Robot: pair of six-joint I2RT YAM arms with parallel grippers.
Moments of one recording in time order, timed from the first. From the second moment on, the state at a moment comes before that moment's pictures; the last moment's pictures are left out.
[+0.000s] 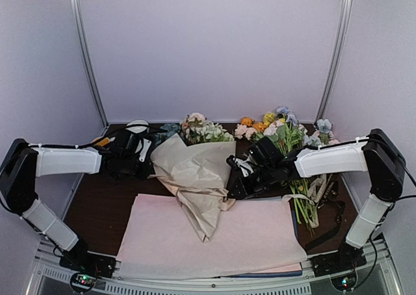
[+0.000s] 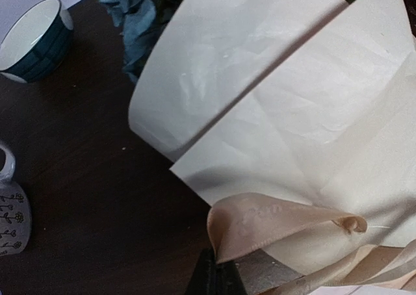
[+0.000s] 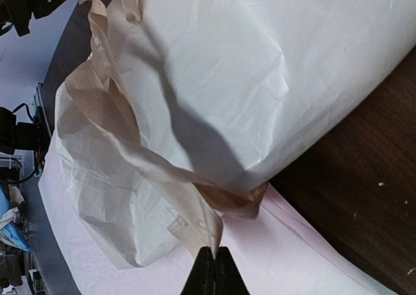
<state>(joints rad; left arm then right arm) -0.52 1.52 0.86 -0.19 -0.11 -0.04 0.77 1.72 1.01 -0.19 -0.44 0.39</state>
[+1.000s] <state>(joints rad) -0.16 1.14 0.50 -0.15 -0.20 -0.33 0.53 1.47 0.77 -0.38 -0.05 0.40</state>
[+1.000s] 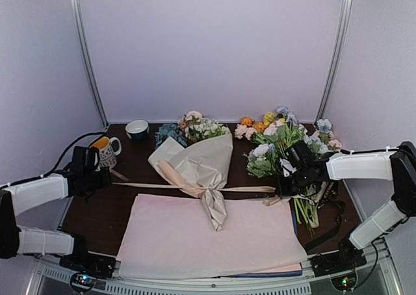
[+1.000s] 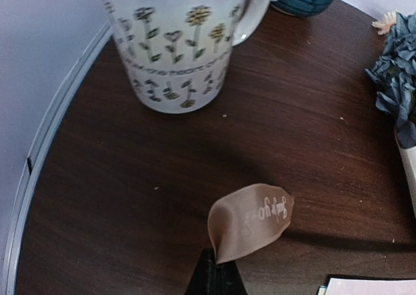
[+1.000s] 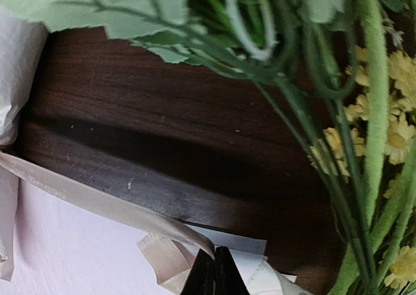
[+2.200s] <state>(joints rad) -0.29 0.91 0.38 -0.04 -0.11 -0.33 0.47 1.40 0.87 -0.40 -0.23 0.31</state>
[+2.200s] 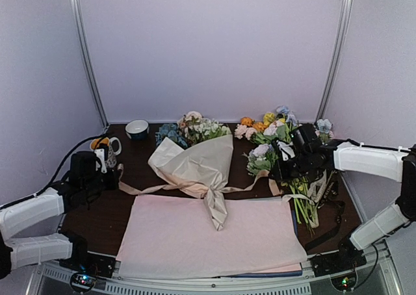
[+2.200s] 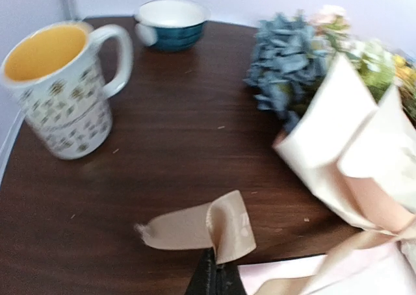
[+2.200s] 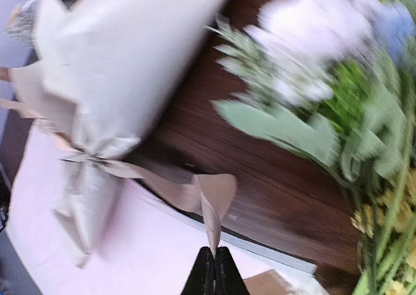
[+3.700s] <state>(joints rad) -0.74 1.97 1.25 -0.17 0.06 0.05 1.05 1.51 1.36 -0.24 -0.54 0.15</state>
